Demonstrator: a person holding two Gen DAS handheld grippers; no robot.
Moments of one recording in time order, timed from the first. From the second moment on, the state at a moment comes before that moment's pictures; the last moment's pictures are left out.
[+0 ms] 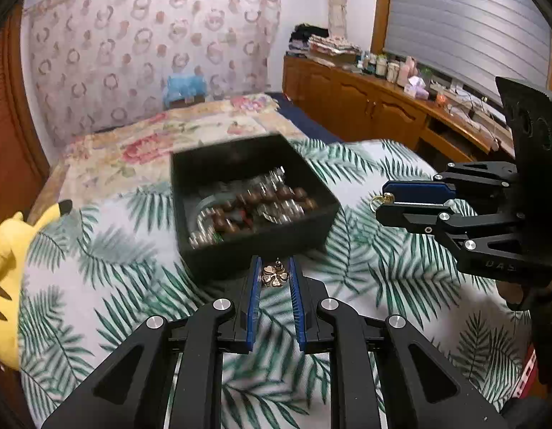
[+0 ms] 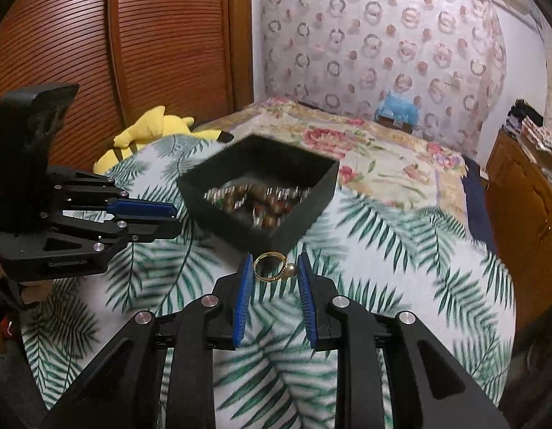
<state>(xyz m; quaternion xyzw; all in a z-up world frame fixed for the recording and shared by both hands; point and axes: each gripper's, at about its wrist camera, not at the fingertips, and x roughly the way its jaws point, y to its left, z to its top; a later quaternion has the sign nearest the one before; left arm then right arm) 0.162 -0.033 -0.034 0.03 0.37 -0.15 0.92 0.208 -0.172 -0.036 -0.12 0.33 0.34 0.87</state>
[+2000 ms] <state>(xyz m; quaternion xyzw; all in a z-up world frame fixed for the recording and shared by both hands) 0.130 0.010 0.003 0.00 0.32 -0.04 0.95 0.171 -0.188 0.000 -0.03 0.27 0.23 0.94</state>
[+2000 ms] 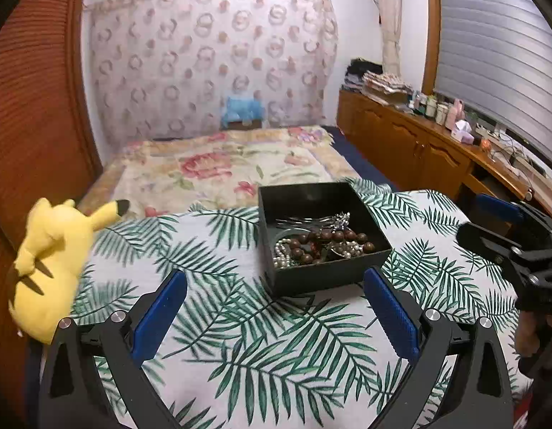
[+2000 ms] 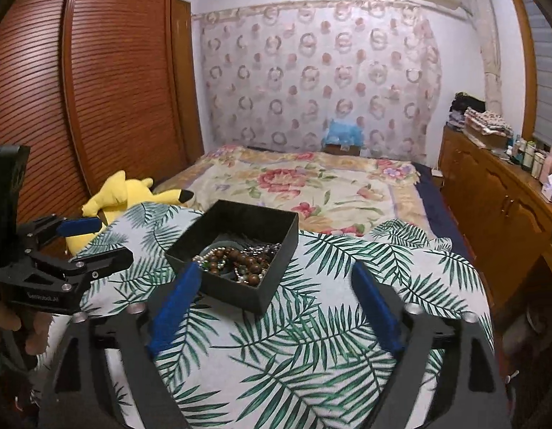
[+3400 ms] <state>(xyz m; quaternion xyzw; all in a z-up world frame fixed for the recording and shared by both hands) 0.064 0.017 0.030 -0.01 0.28 0.00 0.96 0.106 -0.192 0.020 -0.02 0.23 0.18 0.96</state>
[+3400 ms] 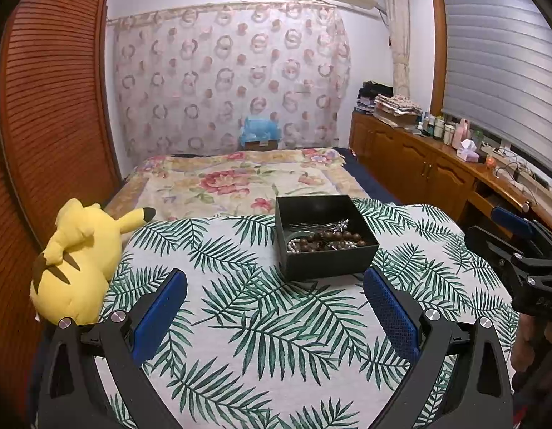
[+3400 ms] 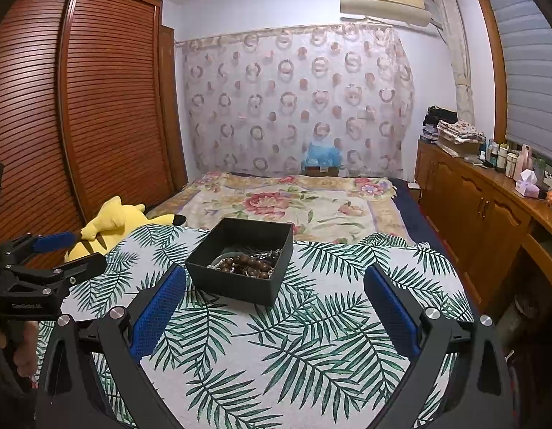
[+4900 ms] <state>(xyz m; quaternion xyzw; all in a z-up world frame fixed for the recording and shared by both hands) 0.064 0.013 0.034 -0.01 0.28 0.00 0.96 0.107 -0.196 0.017 -0.01 0.23 0.18 0.96</state>
